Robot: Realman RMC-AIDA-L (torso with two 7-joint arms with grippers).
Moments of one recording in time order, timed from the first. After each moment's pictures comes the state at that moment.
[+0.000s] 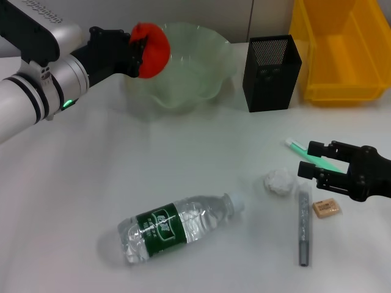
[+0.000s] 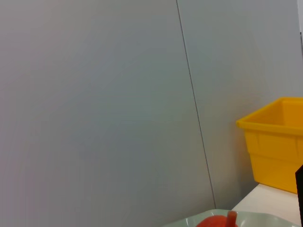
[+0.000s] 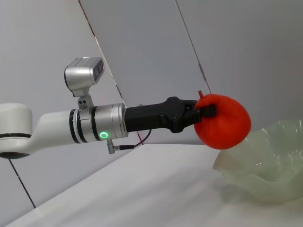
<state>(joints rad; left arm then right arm) -0.67 -2.08 1.48 0.58 1.00 0.58 -0.89 0.32 2.07 -0.45 -0.62 -1.98 -1.74 1.31</state>
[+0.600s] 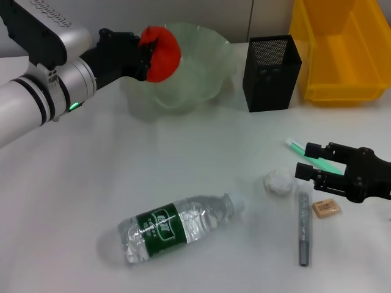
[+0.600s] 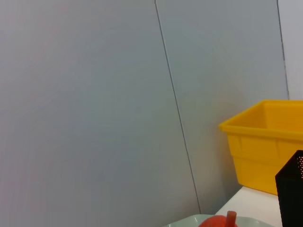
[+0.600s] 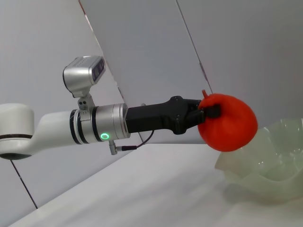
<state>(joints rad) -0.67 -2.08 1.51 0.58 1.00 0.61 -0.88 0.32 2.08 -0.45 -0.61 -1.98 -1.74 1.31</state>
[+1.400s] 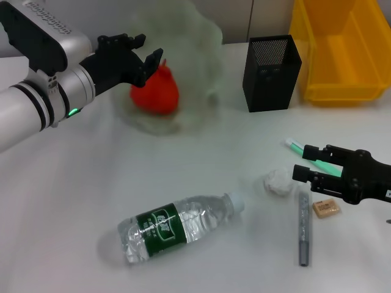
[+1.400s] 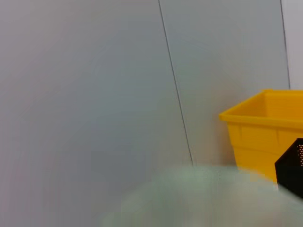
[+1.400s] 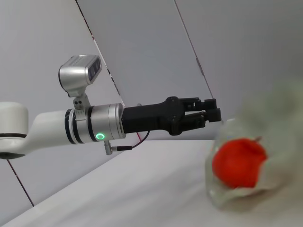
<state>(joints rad) -0.66 -2.08 1.52 0.57 1.00 0.60 -0.88 0.32 2.08 -0.46 -0.59 -1.98 -1.71 1.30</state>
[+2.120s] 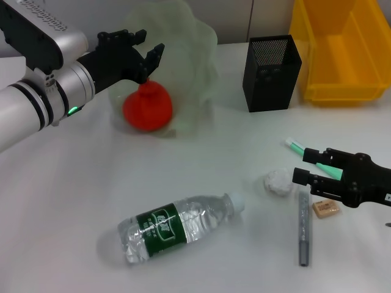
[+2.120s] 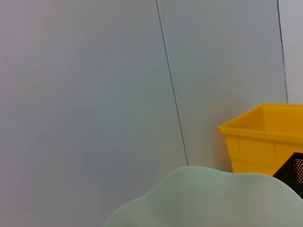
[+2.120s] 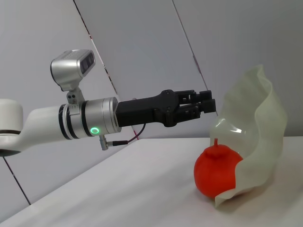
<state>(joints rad) -0.64 -2.08 1.53 0.60 0.97 0.61 -0.89 0.31 2.07 -0.46 -0.57 -1.99 -1.70 1.27</state>
